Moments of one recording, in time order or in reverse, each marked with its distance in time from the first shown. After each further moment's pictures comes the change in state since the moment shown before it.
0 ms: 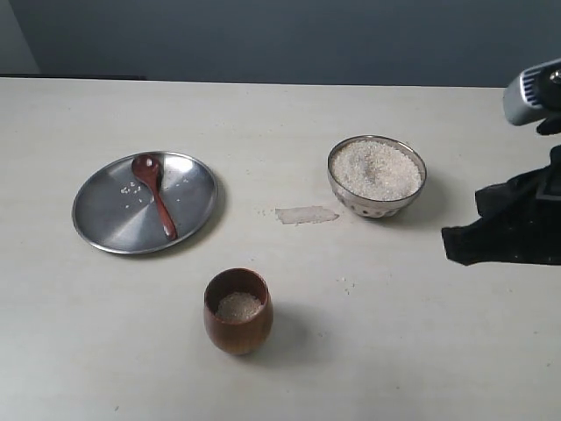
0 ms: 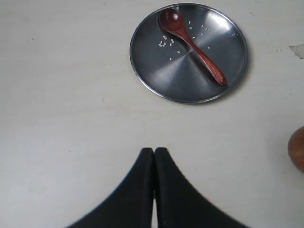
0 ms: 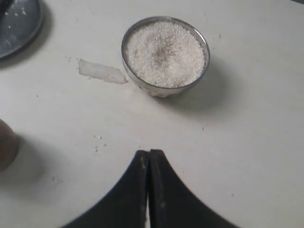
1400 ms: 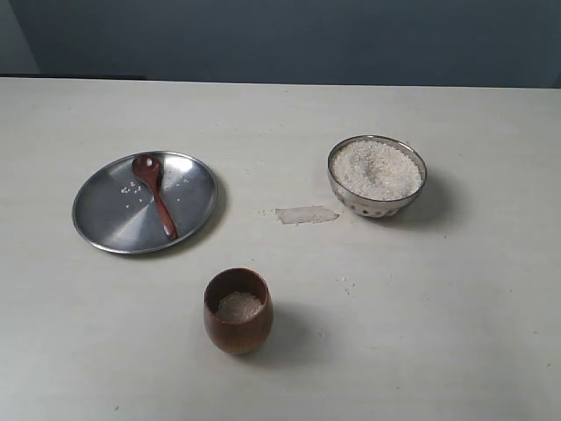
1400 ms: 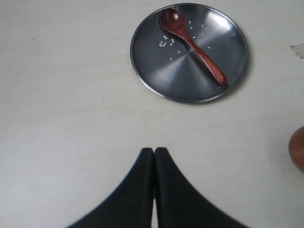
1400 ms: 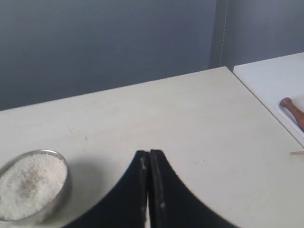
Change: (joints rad) left arm 0.000 0.000 0.000 0.002 0.000 0.001; right arm -0.687 -0.278 0.031 -0.031 -0.167 -0.035
